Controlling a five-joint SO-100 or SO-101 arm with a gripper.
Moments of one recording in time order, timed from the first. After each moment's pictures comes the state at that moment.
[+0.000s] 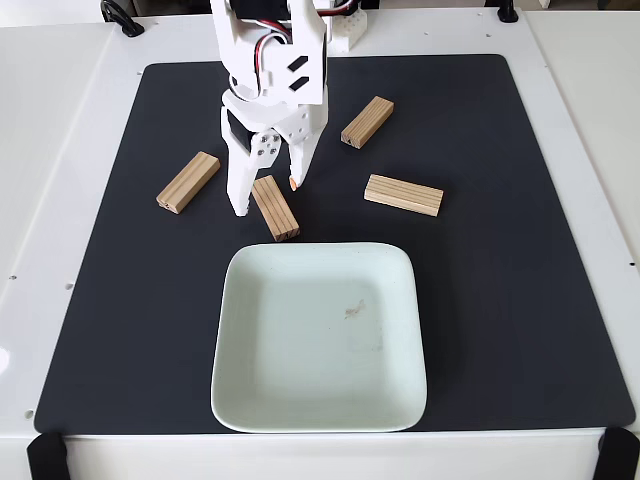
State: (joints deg) arm -2.8 67.3 74.0 77.1 51.9
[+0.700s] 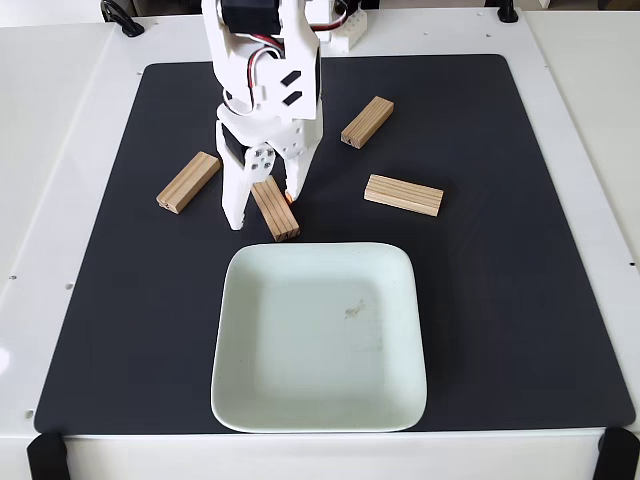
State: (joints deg) arm -2.6 62.3 69.9 76.9 51.9
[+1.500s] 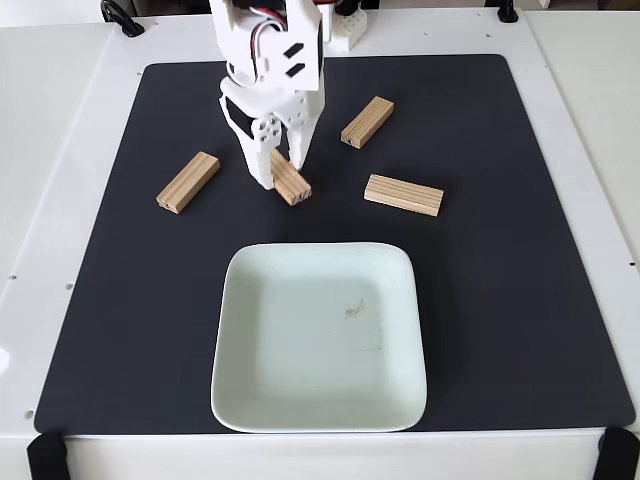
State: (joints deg) arm -2.9 76.2 85.1 77.1 46.8
